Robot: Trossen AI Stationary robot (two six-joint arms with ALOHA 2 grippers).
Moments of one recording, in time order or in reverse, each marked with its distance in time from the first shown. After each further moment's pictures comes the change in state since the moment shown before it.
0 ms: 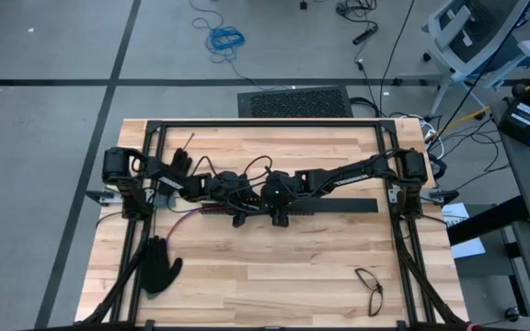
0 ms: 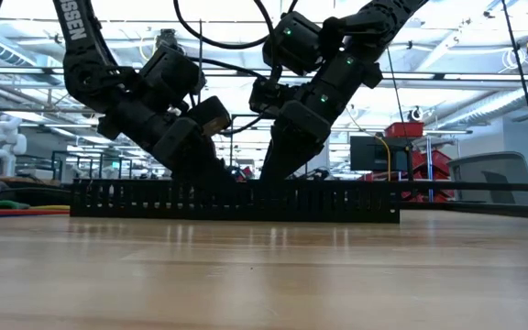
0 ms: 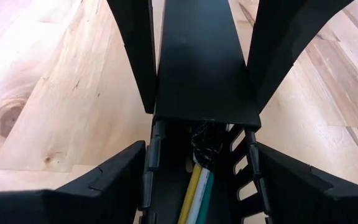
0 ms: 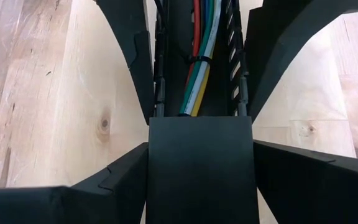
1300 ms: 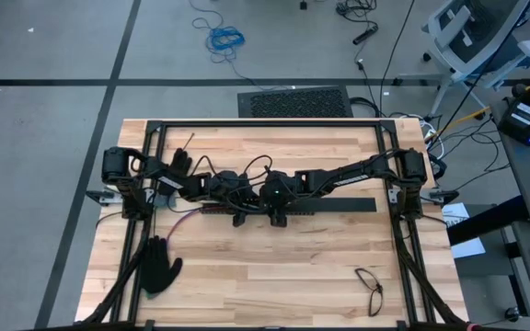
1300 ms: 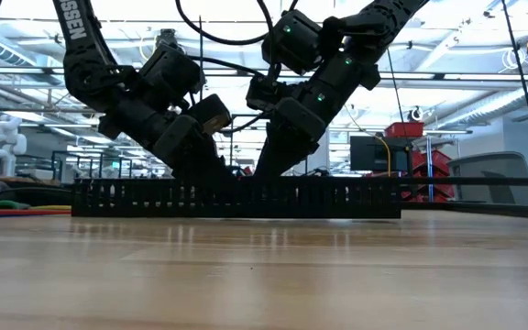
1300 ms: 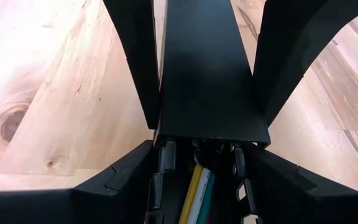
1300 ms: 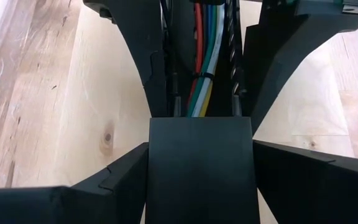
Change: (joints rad) left arm 0.003 -0.003 0.001 0.002 0.007 0.002; right arm 0.000 0.002 -0.003 0.056 -0.008 0.000
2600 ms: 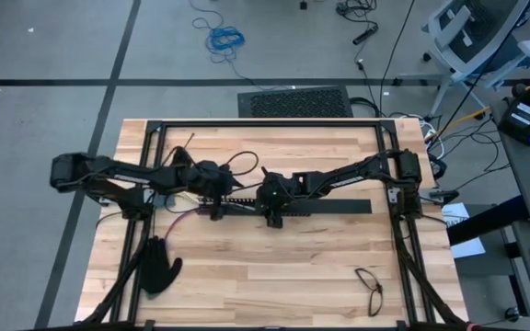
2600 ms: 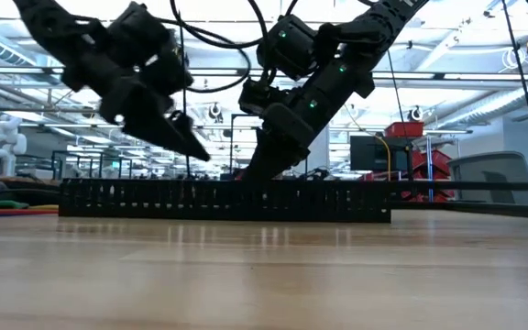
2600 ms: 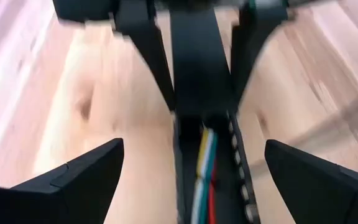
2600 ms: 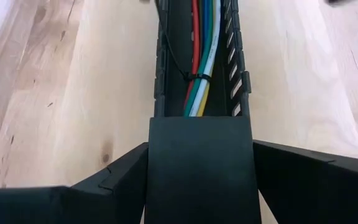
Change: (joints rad) left arm 0.042 -0.439 -0.056 -0.458 -0.020 0.216; right arm 0.004 0.051 0.006 0.062 -0.001 0.012
